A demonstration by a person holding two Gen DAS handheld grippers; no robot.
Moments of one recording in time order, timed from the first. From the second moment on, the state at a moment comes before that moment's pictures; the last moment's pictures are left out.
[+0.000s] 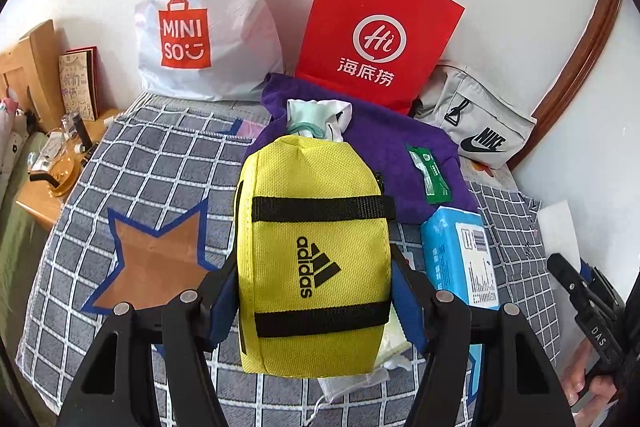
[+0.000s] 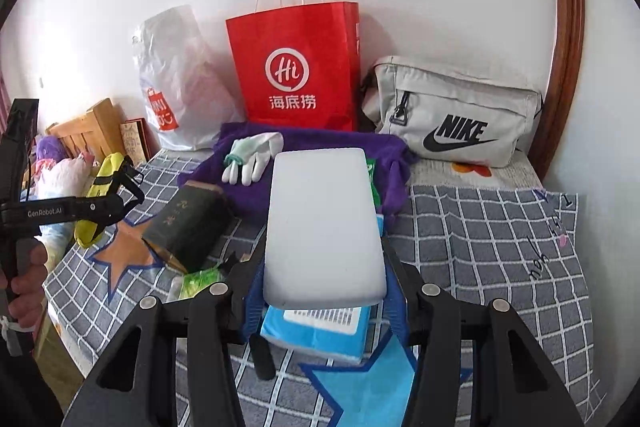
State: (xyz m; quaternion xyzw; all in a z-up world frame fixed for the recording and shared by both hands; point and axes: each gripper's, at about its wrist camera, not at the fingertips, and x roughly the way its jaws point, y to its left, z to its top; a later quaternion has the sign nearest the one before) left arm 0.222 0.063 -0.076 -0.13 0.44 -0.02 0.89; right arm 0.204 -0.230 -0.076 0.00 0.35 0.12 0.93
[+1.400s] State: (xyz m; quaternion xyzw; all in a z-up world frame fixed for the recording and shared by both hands) left arm 0.408 0.042 -0.102 -0.11 0.49 -0.04 0.87; right arm 0.397 -0.205 -0.089 0.00 0.36 0.14 0.92
